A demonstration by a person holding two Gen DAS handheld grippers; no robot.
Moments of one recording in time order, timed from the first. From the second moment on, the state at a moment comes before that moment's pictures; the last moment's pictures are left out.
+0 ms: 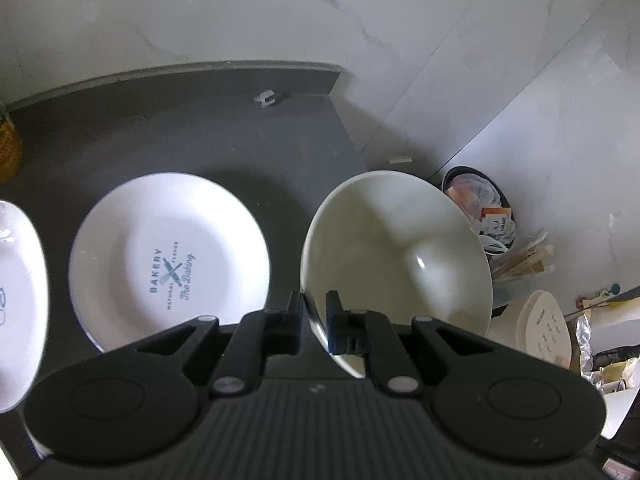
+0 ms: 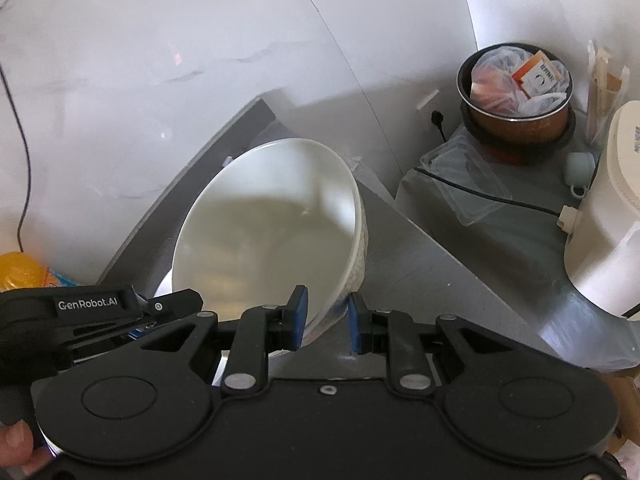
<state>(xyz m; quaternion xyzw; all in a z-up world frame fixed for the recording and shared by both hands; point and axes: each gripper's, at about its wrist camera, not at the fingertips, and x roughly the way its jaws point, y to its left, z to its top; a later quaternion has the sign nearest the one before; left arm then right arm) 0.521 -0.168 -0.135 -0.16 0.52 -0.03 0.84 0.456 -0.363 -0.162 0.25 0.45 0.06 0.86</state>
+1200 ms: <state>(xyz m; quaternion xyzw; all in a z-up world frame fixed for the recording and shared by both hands) 0.391 -0.094 -0.092 -0.15 0.50 -0.07 0.85 0.327 -0.290 -0.123 0.24 0.42 0.04 0.87</state>
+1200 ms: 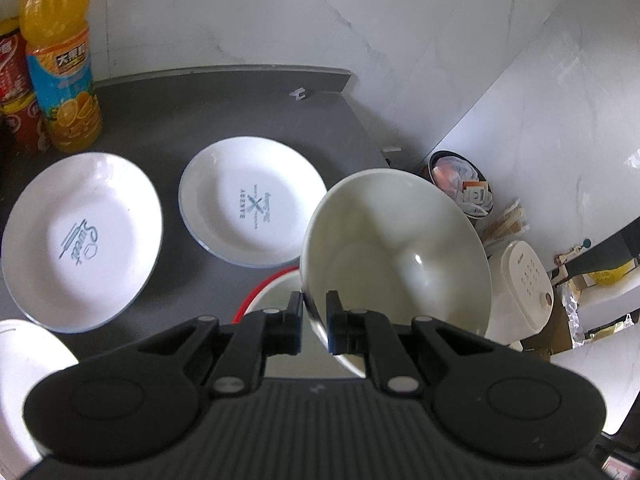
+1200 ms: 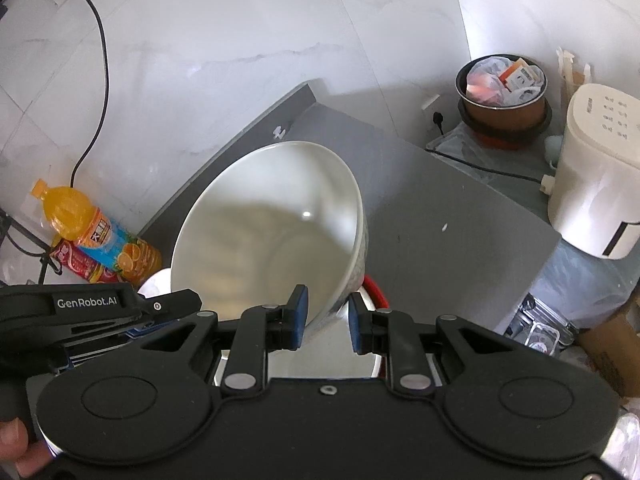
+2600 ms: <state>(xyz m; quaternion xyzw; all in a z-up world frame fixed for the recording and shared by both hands) 0.356 -0.072 -0.127 -0.16 0.54 -0.05 0.82 0.295 -0.263 -0.153 0.22 0.47 0.02 0.85</state>
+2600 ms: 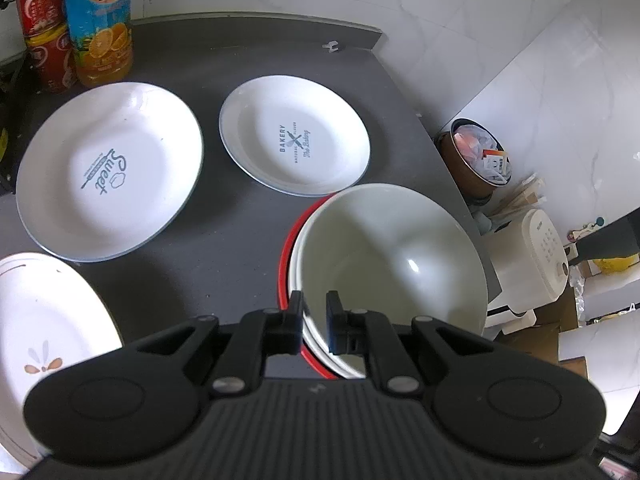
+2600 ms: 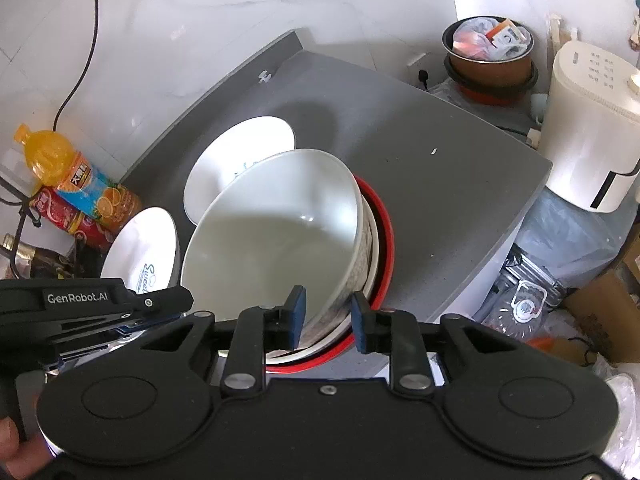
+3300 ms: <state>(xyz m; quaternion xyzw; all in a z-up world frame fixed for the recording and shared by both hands) 0.368 -0.072 -0.129 -0.17 0.54 -0.04 0.83 0.298 -0.280 -0.152 0.22 0.46 0.03 0.86</state>
